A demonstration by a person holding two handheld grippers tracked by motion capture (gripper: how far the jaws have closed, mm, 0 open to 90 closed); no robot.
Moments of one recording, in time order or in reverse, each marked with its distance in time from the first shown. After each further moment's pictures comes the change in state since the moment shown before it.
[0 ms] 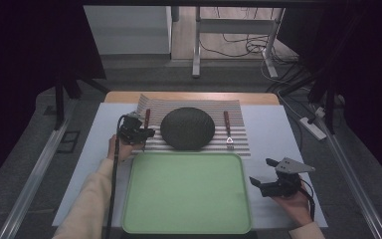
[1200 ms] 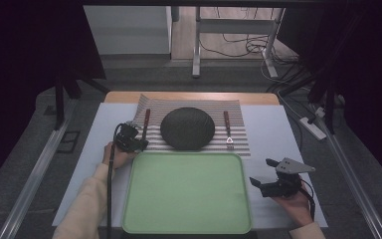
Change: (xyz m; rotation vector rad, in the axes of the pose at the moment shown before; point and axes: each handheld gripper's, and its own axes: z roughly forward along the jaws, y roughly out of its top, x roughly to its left) left arm 0.017 -0.032 0.009 0.142 0.012 -0.021; right arm 0.000 0.000 -0.001 0.003 0.006 -0.004
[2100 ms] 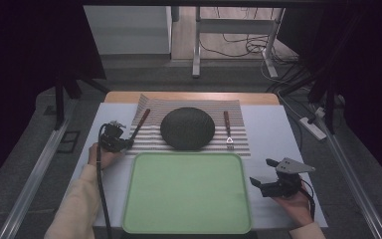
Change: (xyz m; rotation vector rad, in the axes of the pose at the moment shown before) left arm 0.032 -0.022 -0.022 -0.001 0.059 -0.056; right arm 0.000 0.000 0.000 0.002 -0.001 0.003
